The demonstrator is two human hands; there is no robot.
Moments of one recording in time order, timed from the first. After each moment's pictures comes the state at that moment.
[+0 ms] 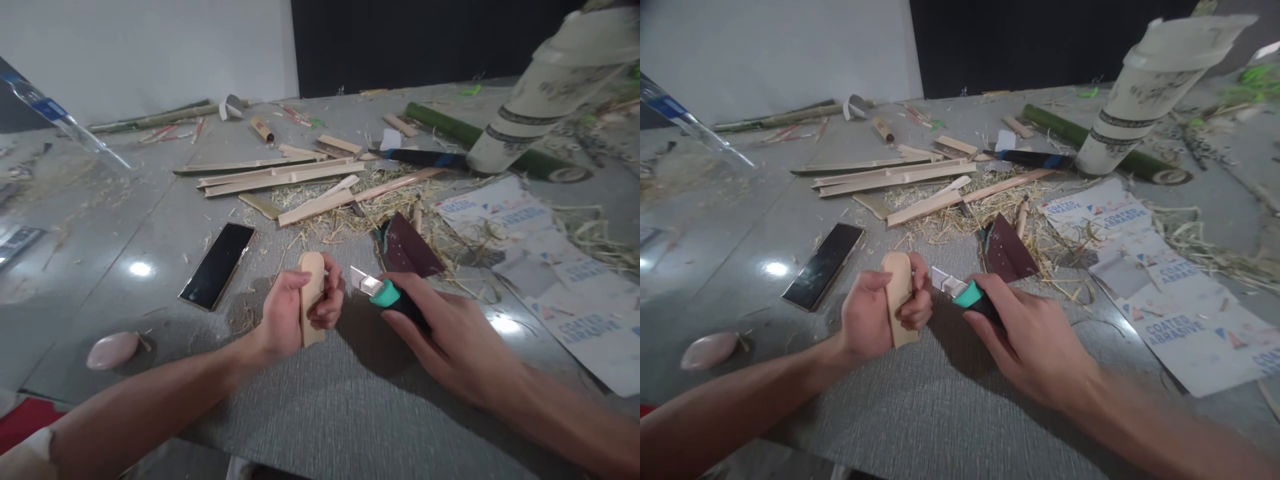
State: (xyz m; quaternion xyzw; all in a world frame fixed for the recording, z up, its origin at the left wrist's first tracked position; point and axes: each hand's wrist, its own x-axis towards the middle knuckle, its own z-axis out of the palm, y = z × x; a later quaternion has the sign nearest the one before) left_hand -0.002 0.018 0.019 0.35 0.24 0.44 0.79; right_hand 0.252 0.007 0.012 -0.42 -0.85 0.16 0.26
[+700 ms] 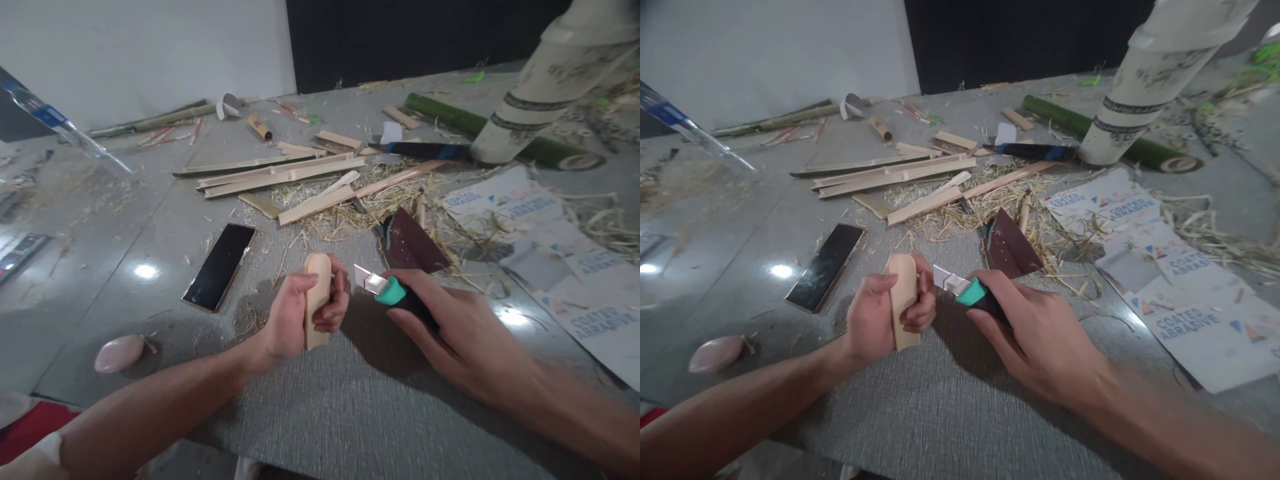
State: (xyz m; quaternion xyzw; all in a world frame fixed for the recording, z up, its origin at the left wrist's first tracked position) left_hand -0.001 0.017 0.013 0.36 0.25 0.43 0.79; right_hand 0.251 0.009 0.018 -0.41 -0.85 0.17 0.26
